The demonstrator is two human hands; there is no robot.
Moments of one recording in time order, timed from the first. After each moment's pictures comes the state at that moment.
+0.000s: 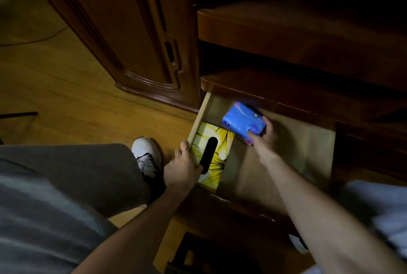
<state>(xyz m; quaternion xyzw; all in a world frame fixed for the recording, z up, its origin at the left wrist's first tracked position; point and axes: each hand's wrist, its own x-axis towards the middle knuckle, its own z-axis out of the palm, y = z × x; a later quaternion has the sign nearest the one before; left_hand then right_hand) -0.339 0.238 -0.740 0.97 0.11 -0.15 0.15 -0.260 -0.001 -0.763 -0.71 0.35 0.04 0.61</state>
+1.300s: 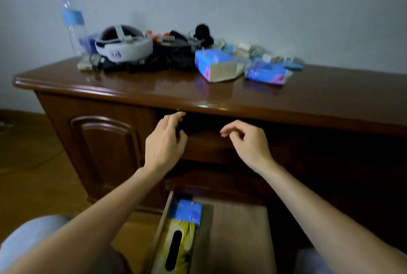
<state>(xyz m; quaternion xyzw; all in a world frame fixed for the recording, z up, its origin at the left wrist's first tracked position) -0.224 0.187 -0.405 0.88 -0.19 0.34 0.28 -0.273 -0.042 -0.381 -0.89 -0.04 -0.25 0.38</state>
